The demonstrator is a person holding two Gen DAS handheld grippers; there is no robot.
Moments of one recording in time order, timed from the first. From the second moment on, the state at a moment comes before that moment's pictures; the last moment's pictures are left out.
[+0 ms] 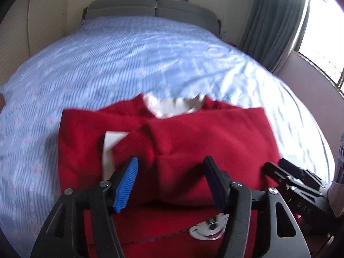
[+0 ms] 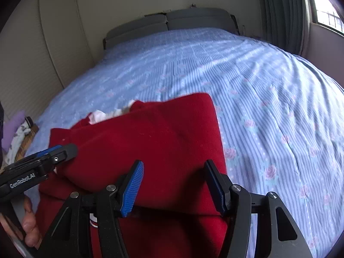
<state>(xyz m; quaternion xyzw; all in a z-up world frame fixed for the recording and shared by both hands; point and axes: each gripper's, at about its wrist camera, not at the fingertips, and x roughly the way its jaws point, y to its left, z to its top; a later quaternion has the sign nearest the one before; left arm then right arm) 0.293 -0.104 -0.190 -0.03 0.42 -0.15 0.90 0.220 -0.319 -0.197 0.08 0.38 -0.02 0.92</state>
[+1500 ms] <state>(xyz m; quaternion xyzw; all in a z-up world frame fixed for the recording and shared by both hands) 0.018 0.009 -0.215 -0.05 0.41 -0.03 0.91 -0.035 -0.336 -0.202 0.12 0.39 -0.11 0.91</state>
